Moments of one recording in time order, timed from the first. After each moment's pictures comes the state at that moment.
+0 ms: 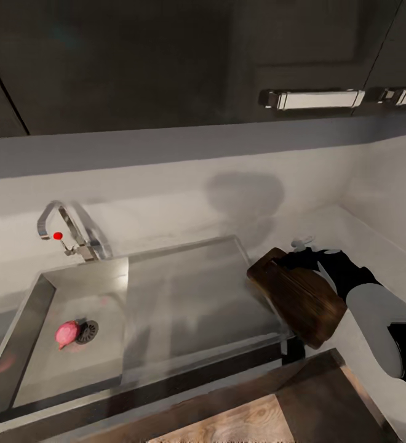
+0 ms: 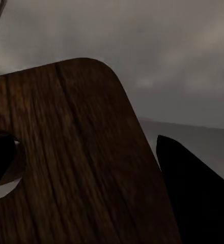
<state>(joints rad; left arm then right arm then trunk) 0.31 -0.07 0.00 -0.37 0.01 -0.34 -0.05 -1.18 -0.23 0.06 -0.34 0.23 0.23 0.49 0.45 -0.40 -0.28</state>
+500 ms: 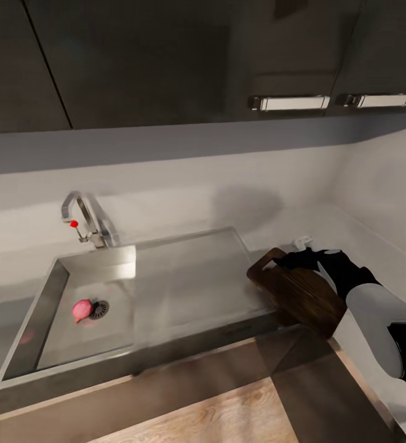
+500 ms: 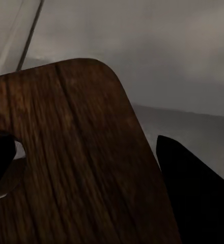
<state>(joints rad) 0.31 -0.07 0.00 -0.37 0.01 -0.34 -0.05 -1.18 -0.23 0.06 -0.34 0.23 0.23 0.49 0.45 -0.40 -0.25</state>
